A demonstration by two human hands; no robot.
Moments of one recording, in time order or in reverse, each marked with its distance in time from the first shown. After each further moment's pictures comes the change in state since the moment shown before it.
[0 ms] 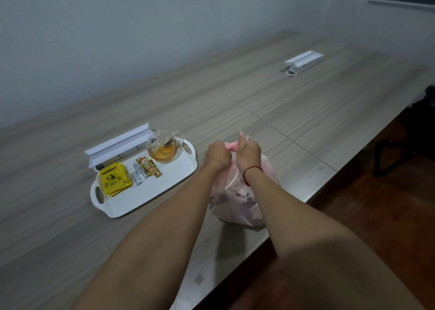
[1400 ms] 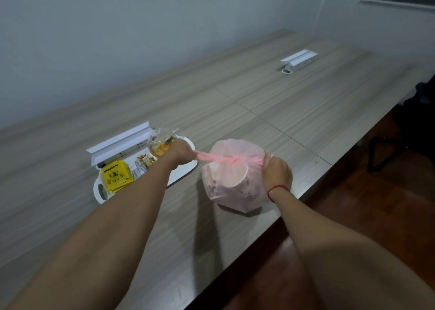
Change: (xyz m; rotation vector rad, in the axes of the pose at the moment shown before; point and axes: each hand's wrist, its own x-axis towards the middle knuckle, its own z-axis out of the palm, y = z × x) left_hand 0.004 -0.068 -0.076 0.037 -0.142 -0.107; right_hand -0.030 0.055 -0.055 -0.563 0.190 -0.066
